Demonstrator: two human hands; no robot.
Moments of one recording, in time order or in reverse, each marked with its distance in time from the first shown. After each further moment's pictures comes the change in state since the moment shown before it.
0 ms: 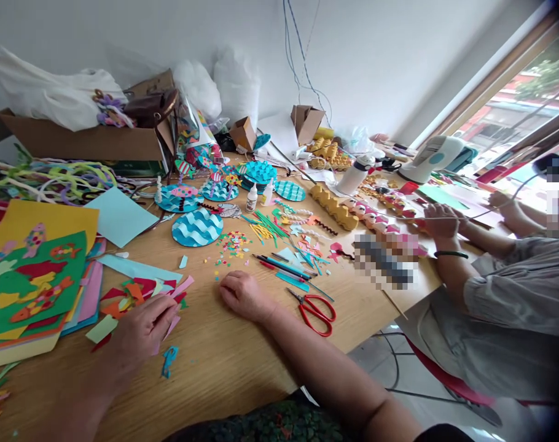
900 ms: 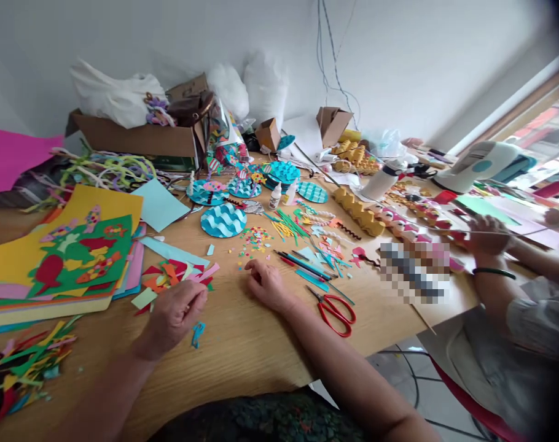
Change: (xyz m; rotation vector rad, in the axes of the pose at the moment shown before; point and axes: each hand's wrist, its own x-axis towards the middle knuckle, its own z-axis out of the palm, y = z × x) left_hand -0.010 0.026 -0.009 0.026 0.144 0.046; right_hand -0.003 0.001 0.005 0.191 0.091 0.223
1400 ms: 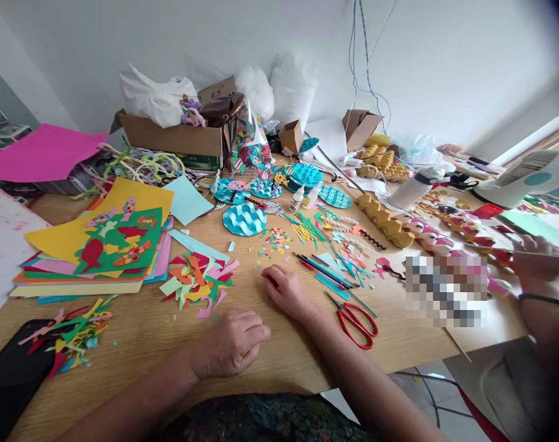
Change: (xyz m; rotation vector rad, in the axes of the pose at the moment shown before) left_hand -0.012 0.045 0.025 -0.118 -0.367 0.317; right_hand -0.005 -0.009 -0.003 -0.096 -0.027 -0.132
